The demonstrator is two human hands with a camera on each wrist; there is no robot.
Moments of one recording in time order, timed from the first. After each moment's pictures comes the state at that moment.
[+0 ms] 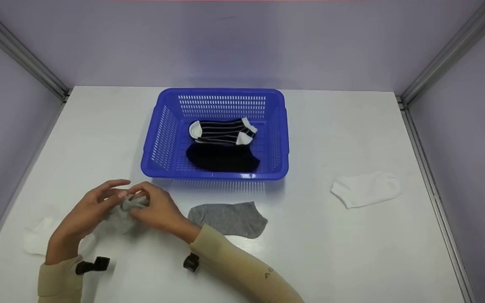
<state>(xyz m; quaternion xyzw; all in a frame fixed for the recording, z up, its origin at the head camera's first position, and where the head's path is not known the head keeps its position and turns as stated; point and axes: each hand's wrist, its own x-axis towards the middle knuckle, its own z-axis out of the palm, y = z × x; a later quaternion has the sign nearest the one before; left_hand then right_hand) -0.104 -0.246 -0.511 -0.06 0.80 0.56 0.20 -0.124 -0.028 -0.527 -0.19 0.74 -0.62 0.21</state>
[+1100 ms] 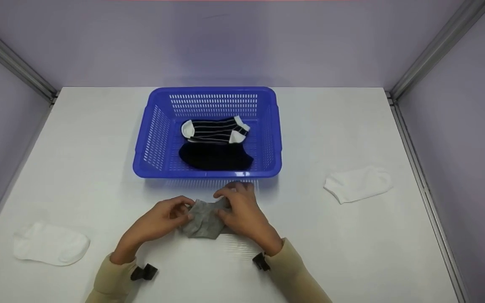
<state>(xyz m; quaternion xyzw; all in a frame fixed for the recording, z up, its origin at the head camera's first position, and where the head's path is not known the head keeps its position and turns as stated) -0.107 -0.106 -0.547 0.16 0.83 0.48 0.22 -0.113 0.157 -0.530 -0.18 0.89 -0.41 0.08</state>
